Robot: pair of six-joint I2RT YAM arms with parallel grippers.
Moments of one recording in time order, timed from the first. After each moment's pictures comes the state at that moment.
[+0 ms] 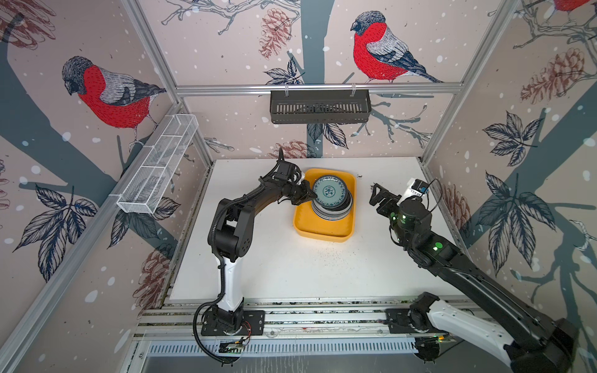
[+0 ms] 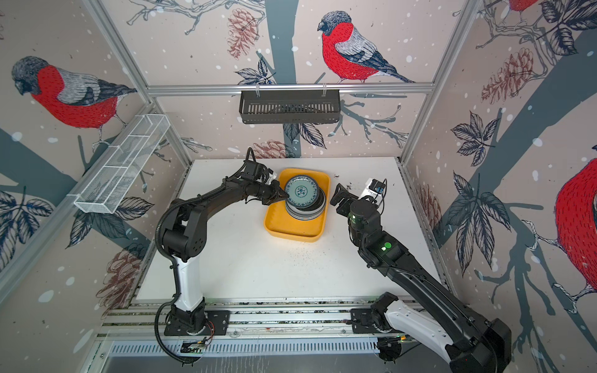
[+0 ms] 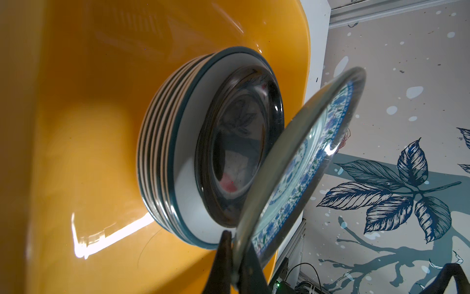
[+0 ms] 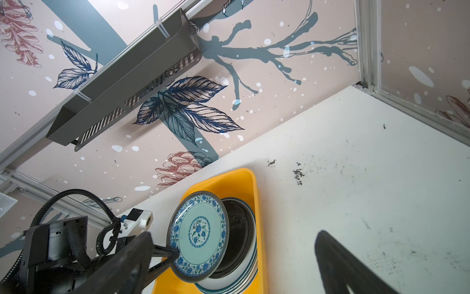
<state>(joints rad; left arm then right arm) -0.38 2.04 1.54 -0.39 0.70 -0.73 0.63 0.89 0.78 -0.11 0.56 0.66</state>
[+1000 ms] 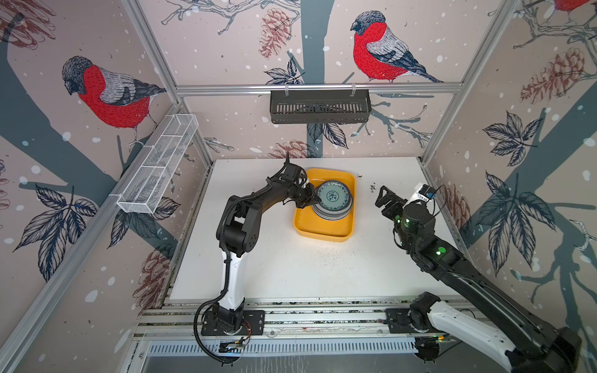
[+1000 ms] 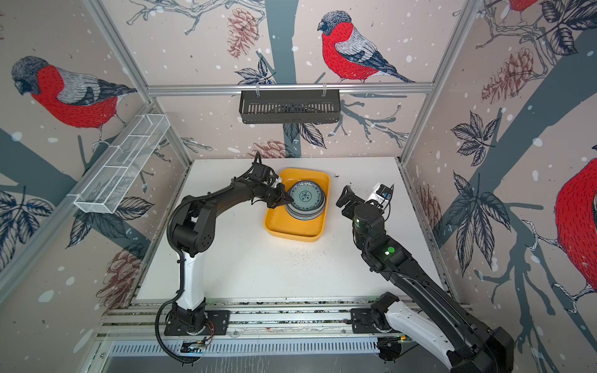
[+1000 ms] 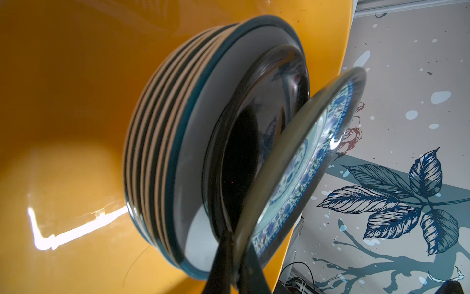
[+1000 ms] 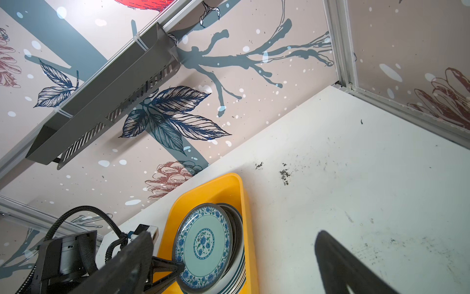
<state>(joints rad) -0.41 2.13 1.59 -0.41 0.70 -0.79 0.60 0.85 0.73 -0.11 0.59 0.71</state>
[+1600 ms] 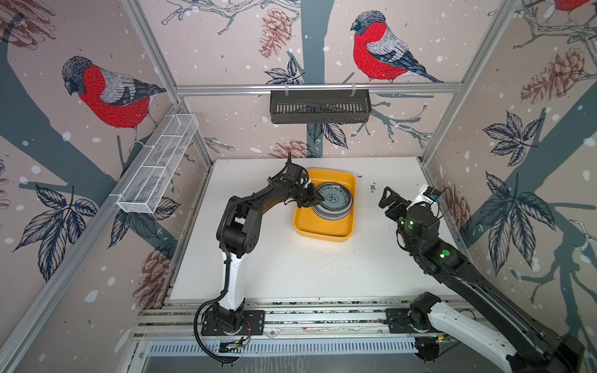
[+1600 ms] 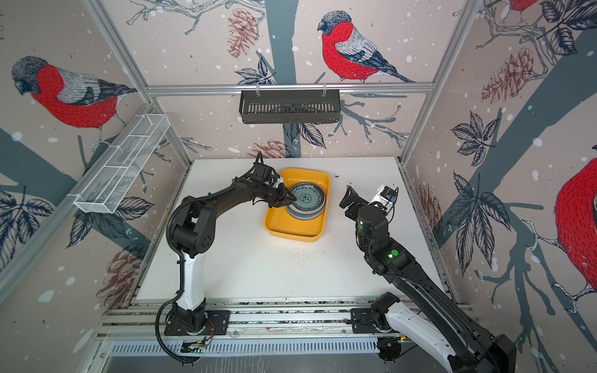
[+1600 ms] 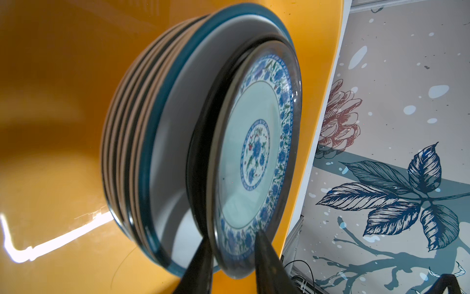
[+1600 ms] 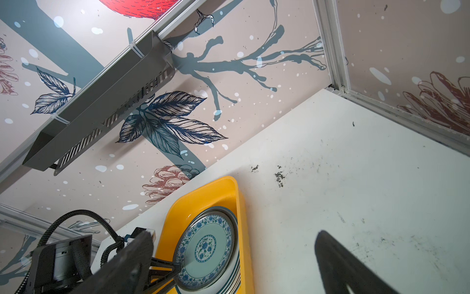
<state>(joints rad) -0.43 2.12 1.59 -0.41 0.70 -0.79 0.58 0.80 0.72 -0.13 0.59 0.71</state>
